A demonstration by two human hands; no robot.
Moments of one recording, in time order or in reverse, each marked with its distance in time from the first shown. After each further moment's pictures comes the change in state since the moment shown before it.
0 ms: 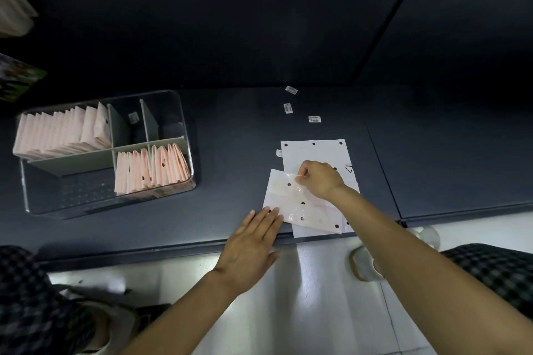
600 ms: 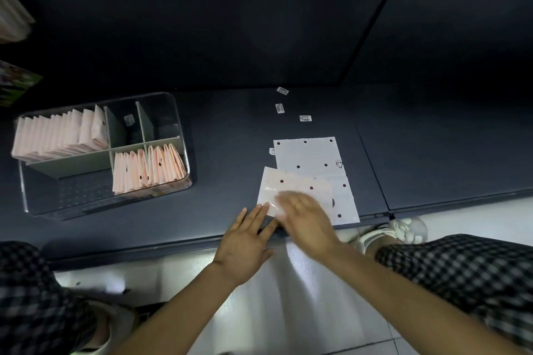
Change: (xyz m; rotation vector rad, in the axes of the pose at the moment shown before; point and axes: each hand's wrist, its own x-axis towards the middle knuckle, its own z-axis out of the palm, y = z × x) left_hand 0.002 -0.006 0.022 0.054 -0.098 -0.006; right_hand -0.091 0.000 0.056 -0.254 0.406 -0.508
